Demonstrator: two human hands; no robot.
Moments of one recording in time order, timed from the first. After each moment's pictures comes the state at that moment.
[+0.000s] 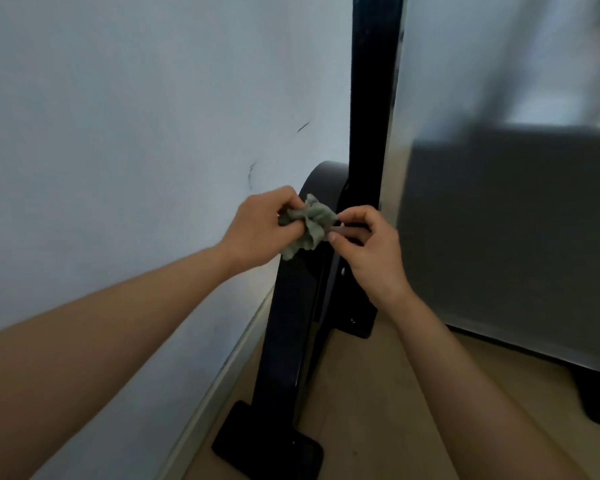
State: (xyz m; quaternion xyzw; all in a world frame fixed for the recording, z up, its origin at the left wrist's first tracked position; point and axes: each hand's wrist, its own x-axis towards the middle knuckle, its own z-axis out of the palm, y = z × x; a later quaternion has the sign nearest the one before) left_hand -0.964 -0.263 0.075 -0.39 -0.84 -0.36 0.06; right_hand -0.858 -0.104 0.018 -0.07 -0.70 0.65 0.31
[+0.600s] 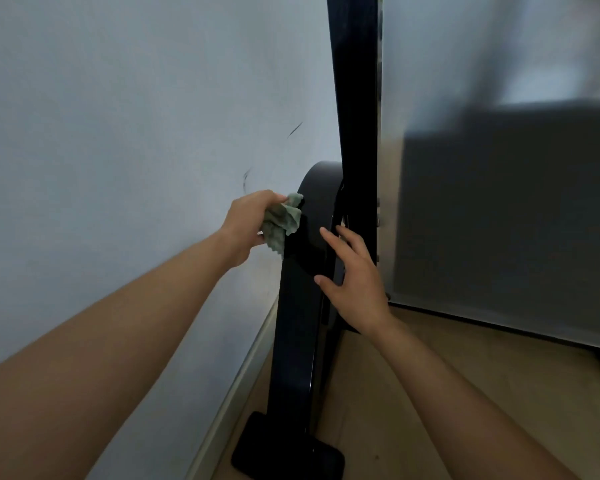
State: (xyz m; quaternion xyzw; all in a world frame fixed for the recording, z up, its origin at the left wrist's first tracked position) left_hand -1.012 -0.248 0.068 -0.10 -0.77 -0.60 -0.18; right_hand -0.866 -0.123 -0.042 -0.10 -0.85 0.46 0.26
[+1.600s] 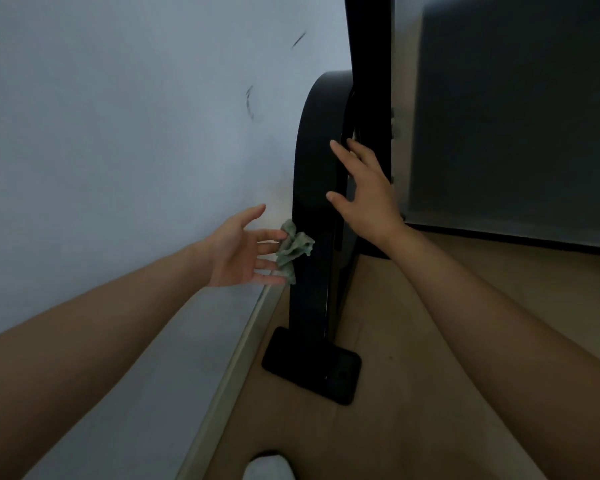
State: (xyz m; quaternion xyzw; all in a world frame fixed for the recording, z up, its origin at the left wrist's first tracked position) left_hand -0.958 -0.360 -0.012 0.06 -0.66 -0.54 -0.52; right_hand -0.862 -0.126 -0.043 -0.09 -0.85 0.46 0.25
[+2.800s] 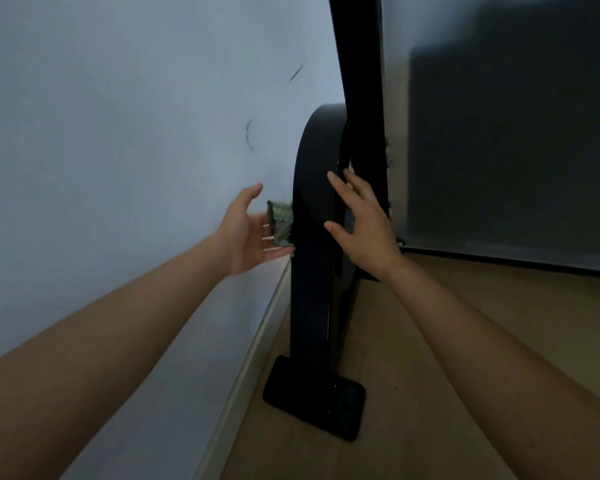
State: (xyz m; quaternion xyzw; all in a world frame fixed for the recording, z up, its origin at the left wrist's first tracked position) left_hand -0.980 -0.307 0.020 0.05 -0.66 -0.64 -0.40; right_hand -0.864 -0.124 -0.052 -0.07 -0.84 0.48 0.26
